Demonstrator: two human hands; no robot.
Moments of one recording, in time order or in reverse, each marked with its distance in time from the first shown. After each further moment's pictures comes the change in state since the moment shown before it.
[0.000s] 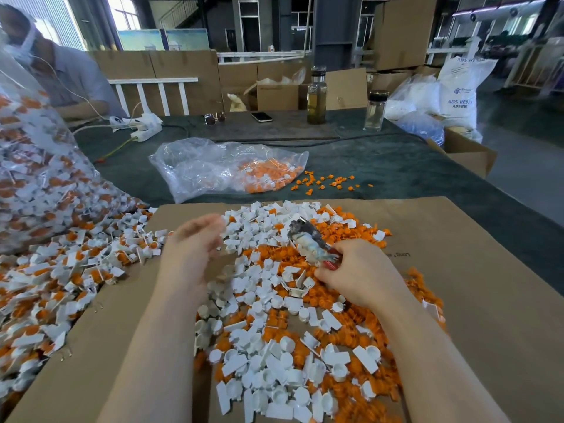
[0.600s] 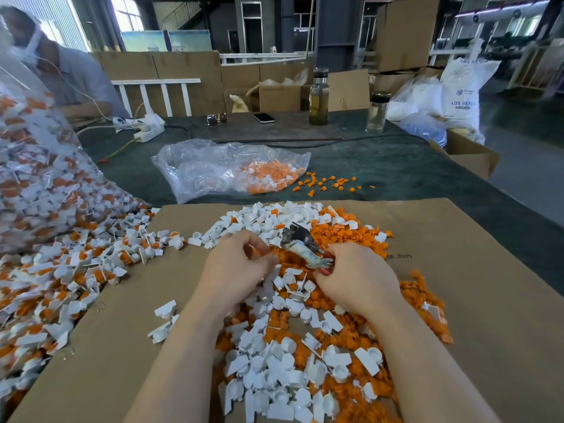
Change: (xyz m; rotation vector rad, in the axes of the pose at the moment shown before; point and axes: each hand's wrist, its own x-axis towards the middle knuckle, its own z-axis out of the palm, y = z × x) left_hand -0.008 -0.021 0.022 0.867 -0.262 0.410; right_hand -0.007 -0.013 0.003 -0.106 0.060 -0.015
